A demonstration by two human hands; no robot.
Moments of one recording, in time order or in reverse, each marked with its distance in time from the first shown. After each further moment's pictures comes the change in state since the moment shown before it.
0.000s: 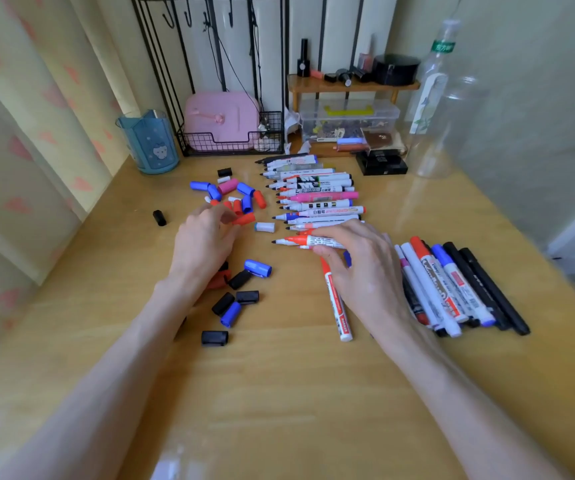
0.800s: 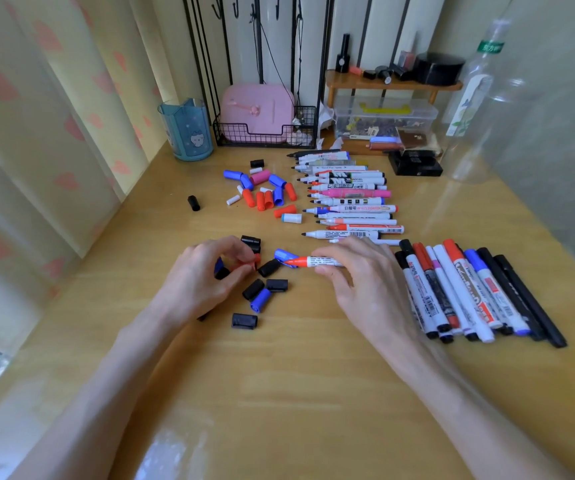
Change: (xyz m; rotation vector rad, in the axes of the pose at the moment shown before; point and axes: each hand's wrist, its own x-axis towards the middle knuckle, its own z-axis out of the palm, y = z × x) left_hand -0.085 -0.018 -0.060 -0.222 -0.182 0.115; right_hand -0.021 -0.028 0.011 -0.013 -0.136 -0.133
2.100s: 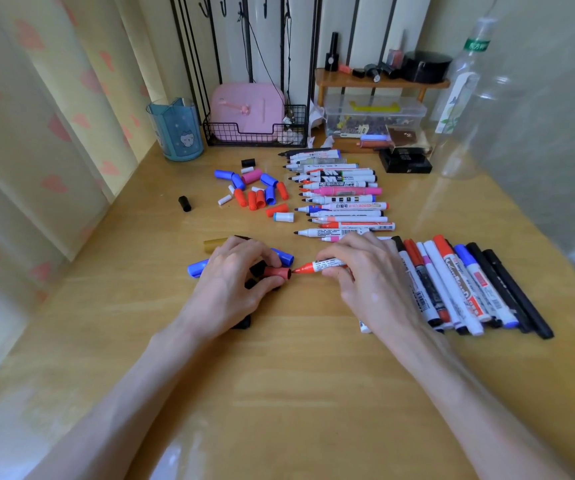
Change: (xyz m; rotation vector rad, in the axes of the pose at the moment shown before) left_hand 0.004 0.024 0.037 -0.022 0.008 0.113; right_hand 0.003 0.011 -0.010 -0.099 -0.120 0.053
